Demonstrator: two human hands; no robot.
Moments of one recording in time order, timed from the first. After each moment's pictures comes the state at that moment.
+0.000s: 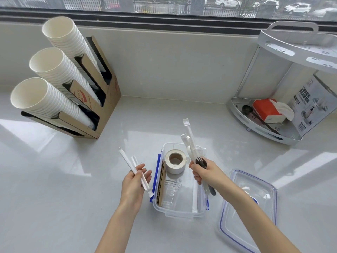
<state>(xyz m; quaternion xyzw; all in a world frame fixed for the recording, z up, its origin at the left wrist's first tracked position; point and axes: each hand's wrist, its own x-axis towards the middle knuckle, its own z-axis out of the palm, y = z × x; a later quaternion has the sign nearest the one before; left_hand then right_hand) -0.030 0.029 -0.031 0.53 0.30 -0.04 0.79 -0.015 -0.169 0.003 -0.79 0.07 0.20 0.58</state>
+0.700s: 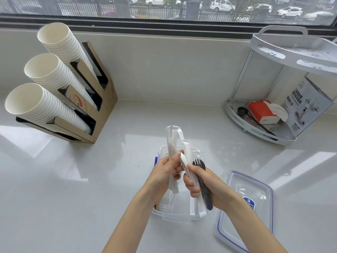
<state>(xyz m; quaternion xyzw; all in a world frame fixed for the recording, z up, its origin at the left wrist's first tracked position) -0.013 -0.025 0.009 0.59 0.03 -0.22 0.78 -0.035 -0.163 0.025 -0.53 0.06 0.31 0.79</state>
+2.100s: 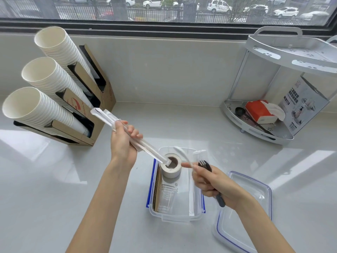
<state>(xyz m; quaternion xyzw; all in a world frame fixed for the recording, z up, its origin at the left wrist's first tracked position) 0.045 0.025 0.061 0.39 0.17 0.09 0.90 -0.037 -0.187 0.030 -0.64 0.05 0.28 0.71</state>
